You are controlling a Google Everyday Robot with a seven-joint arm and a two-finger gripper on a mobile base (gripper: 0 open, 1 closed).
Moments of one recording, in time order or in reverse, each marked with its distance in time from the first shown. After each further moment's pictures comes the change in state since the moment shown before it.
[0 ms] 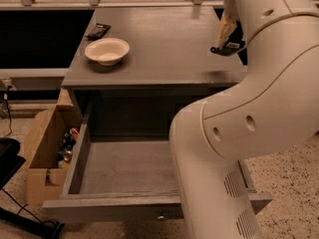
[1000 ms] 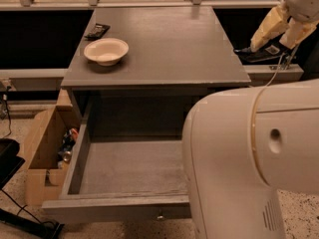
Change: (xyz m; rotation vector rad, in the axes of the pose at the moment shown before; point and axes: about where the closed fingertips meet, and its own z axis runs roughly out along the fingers) arm 0.085 -0.064 -0.041 -0.316 -0.008 -0.087
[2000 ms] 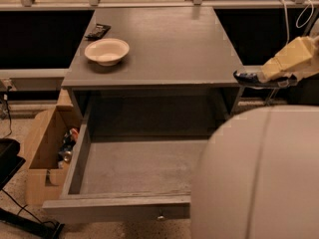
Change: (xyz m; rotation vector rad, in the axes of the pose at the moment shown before) arm 0.098 0.017 -0.002 -0.314 -0.087 -0.234
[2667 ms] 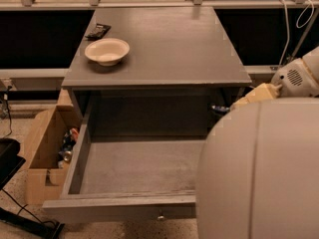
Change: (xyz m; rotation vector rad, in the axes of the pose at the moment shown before) arm 0.020 -0.011 0.110 -0.204 0.018 -0.106
